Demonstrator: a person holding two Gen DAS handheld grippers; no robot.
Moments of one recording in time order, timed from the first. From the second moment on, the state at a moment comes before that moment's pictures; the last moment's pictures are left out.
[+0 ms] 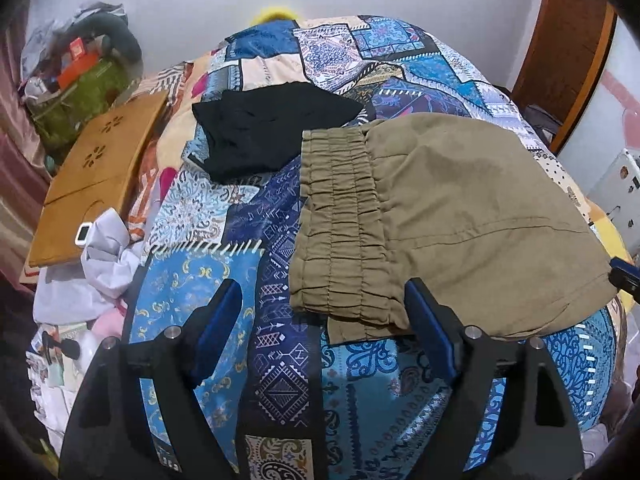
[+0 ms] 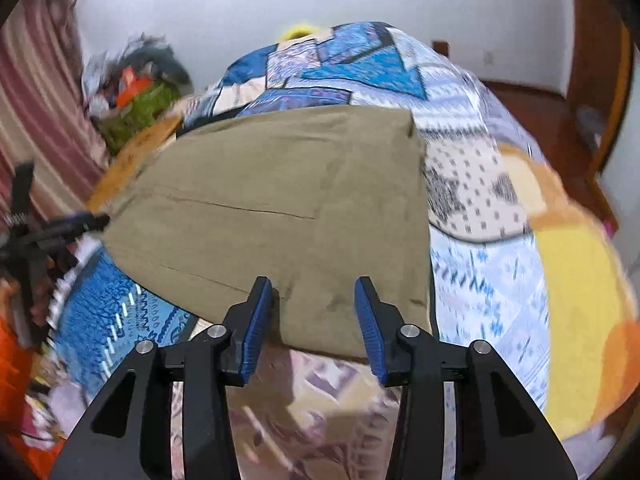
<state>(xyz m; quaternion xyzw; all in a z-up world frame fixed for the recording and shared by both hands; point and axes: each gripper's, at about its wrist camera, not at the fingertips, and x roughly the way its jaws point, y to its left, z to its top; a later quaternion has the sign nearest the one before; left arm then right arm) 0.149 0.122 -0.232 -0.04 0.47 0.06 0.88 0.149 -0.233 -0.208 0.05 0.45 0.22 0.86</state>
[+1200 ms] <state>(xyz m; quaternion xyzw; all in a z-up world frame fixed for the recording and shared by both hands) 0.296 0.171 -0.213 -0.08 0.50 0.04 0.86 0.338 -0.226 -0.179 -0.04 0.41 0.20 0.89</state>
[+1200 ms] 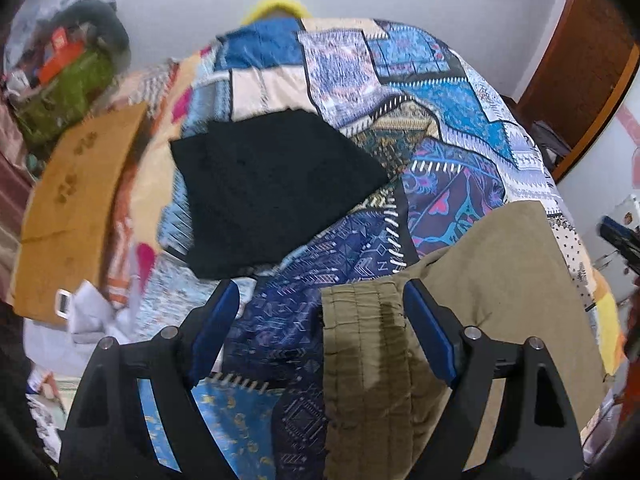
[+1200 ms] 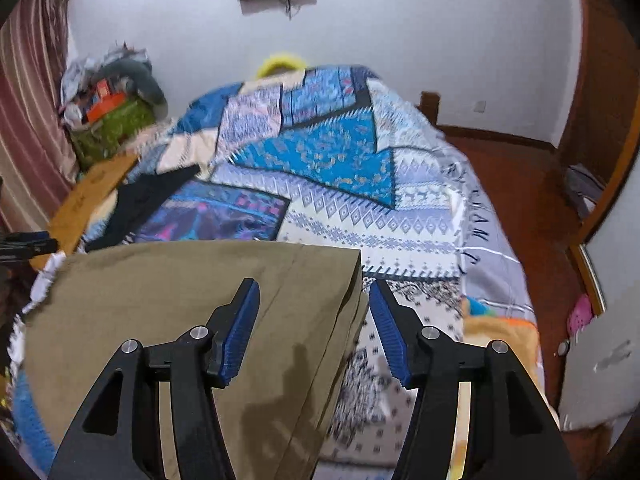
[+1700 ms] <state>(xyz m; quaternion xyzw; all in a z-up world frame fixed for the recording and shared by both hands) 0.312 0.173 -0.257 -0.12 0.52 0.01 0.84 0.434 -0.212 -0.278 -0.01 0.50 0.20 0.84</state>
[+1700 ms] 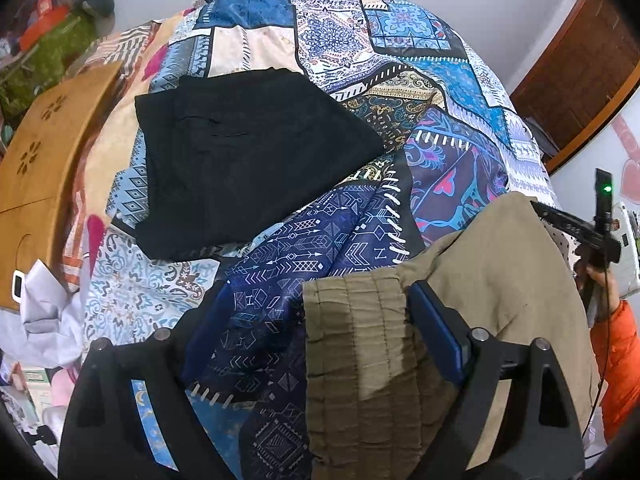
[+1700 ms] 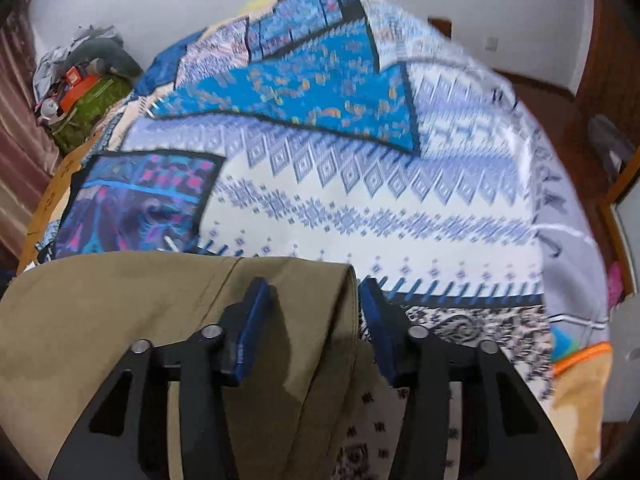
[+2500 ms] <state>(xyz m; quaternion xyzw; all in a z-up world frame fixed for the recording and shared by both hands) 0.285 0.161 -0.206 -0.02 0.46 0.11 0.88 0.387 -0.187 -0.200 -0.08 0.44 0.22 0.87</state>
